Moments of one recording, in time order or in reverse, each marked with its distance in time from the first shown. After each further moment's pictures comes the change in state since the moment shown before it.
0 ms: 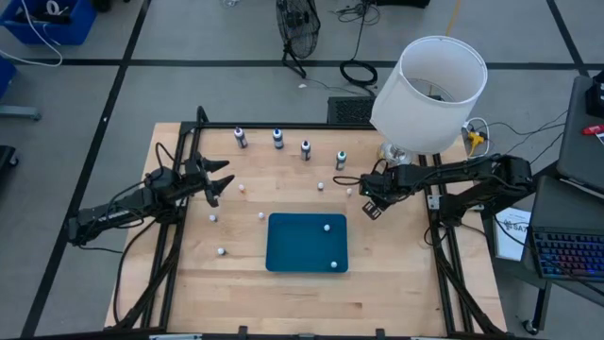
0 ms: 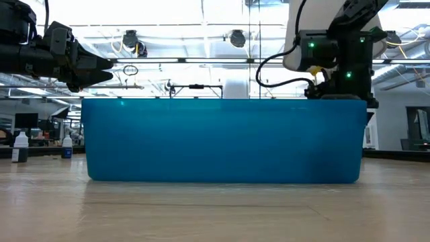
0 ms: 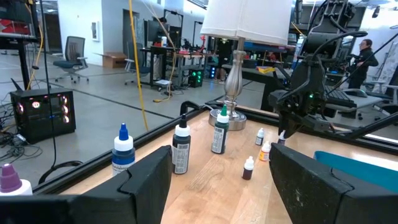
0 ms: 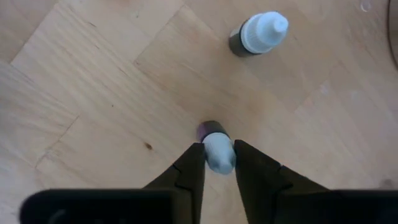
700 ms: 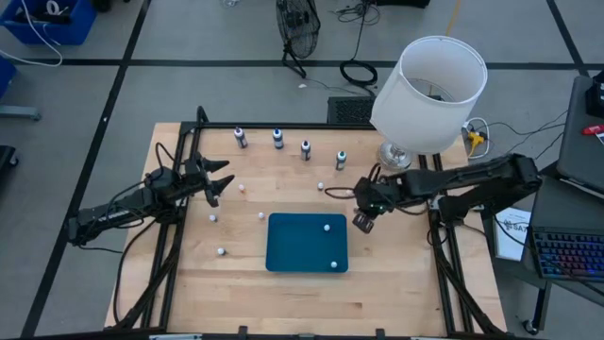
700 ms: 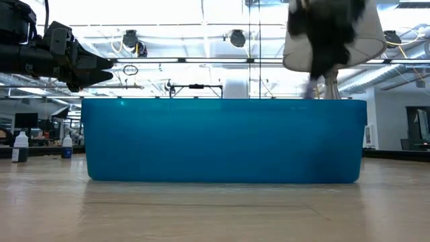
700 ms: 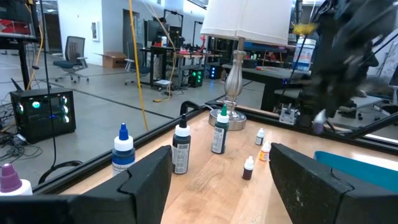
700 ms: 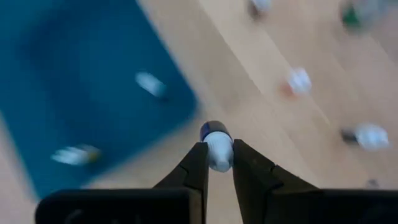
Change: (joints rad) left arm 0.000 0.000 0.000 0.000 0.000 0.000; right arm 0.282 -0.064 0.317 0.022 0.005 0.013
